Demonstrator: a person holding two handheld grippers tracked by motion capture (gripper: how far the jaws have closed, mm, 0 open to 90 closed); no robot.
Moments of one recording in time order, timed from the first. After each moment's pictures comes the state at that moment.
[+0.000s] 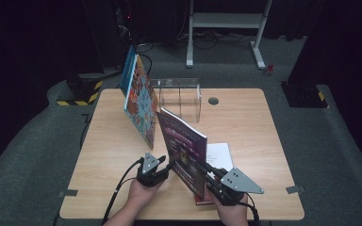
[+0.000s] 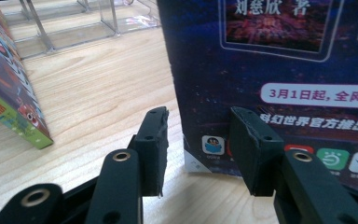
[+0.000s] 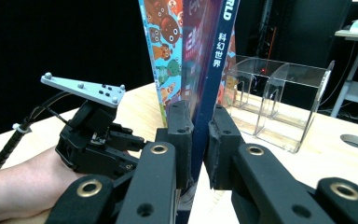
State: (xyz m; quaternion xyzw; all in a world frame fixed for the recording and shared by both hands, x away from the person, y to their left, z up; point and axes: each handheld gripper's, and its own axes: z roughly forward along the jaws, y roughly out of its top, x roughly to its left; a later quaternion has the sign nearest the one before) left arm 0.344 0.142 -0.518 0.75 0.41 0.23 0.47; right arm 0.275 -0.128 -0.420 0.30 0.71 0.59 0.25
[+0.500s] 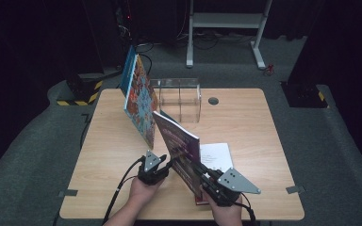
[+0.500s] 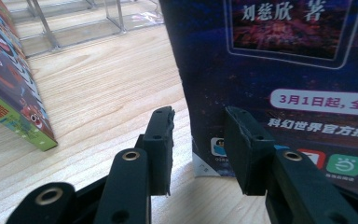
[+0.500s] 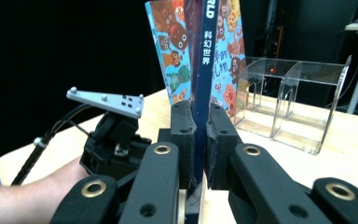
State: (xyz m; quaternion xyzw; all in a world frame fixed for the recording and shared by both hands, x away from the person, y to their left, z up) left arm 0.350 0.139 -0.518 0.75 0.41 0.24 0.46; right arm 0.273 -0.117 -0.422 0.31 0.69 0.61 0.22
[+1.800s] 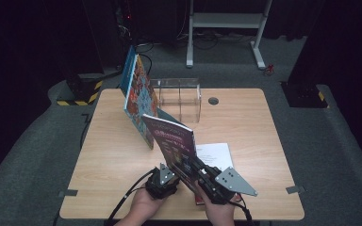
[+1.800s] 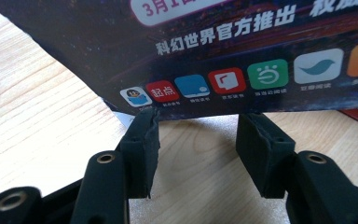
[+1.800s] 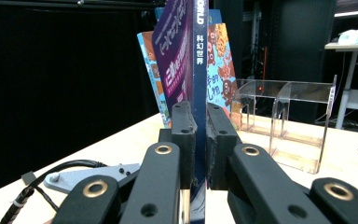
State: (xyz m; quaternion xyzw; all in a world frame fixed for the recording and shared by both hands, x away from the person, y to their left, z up) left arm 0.317 0.108 -0.523 0.83 0.37 0.23 0.35; right arm 0.275 -0.104 -0.419 0.32 0.65 0.64 0.25
